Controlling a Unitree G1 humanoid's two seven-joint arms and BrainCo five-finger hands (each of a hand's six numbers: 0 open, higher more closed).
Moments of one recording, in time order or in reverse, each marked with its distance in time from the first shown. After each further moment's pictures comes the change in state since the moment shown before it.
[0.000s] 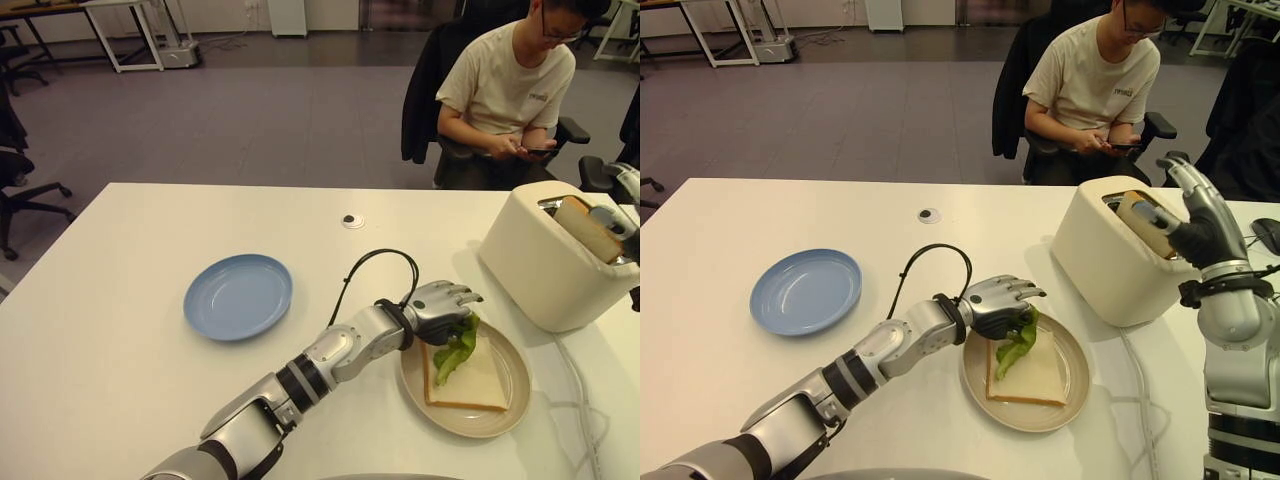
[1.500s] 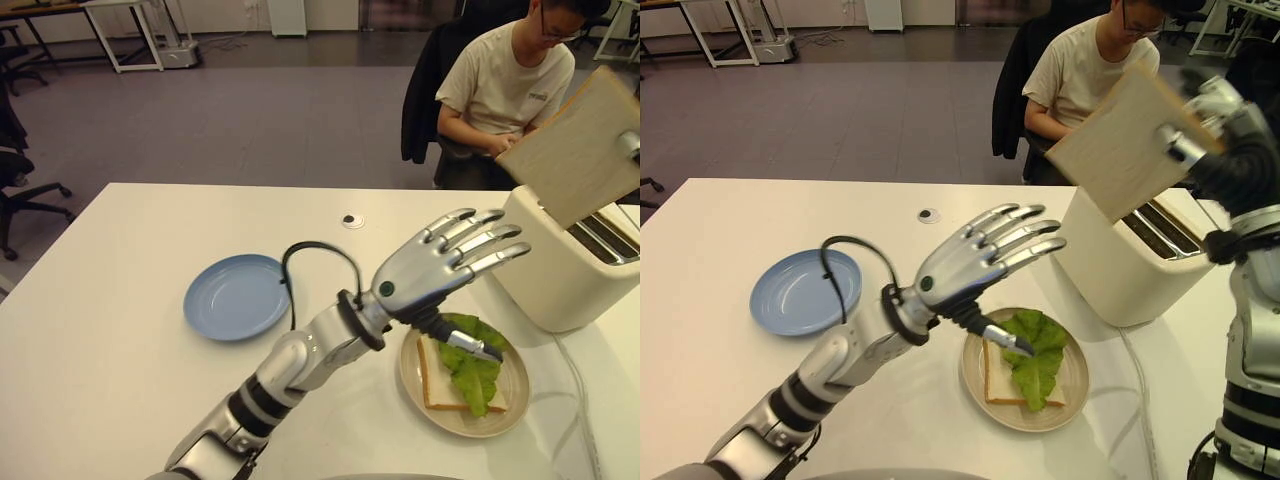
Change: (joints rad) left arm 0.230 0.198 0.237 -0.633 0.001 -0.171 0.435; right arm -0.111 -0.027 -0.054 -0.339 0.679 0.357 0.271
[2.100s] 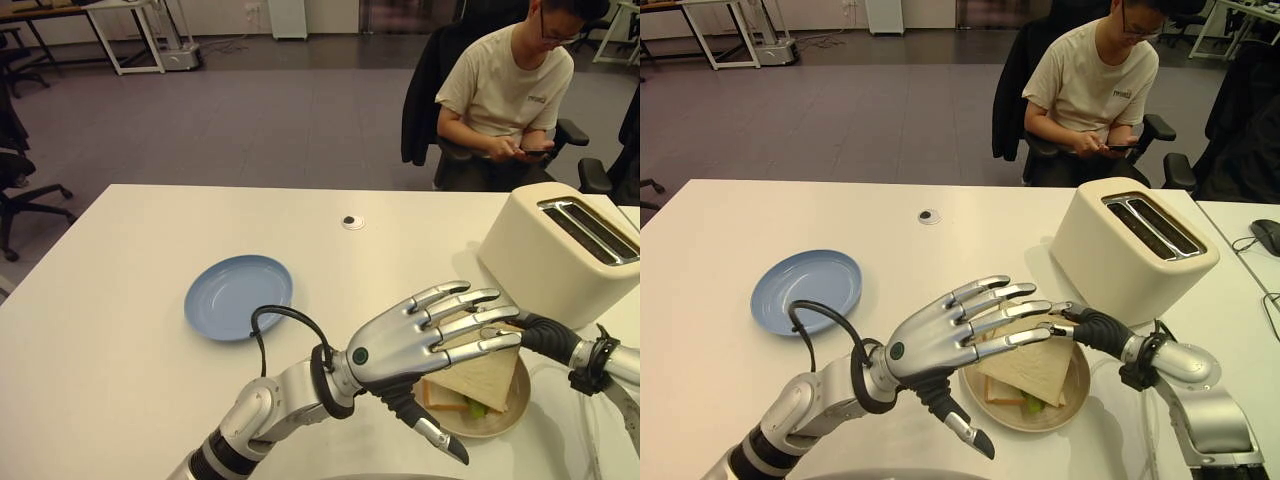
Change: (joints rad) left arm 0.229 0.071 -0.038 -0.013 0.008 -0.226 -0.058; right arm 0.362 0.055 0.266 0.085 -0.010 0.049 0.425
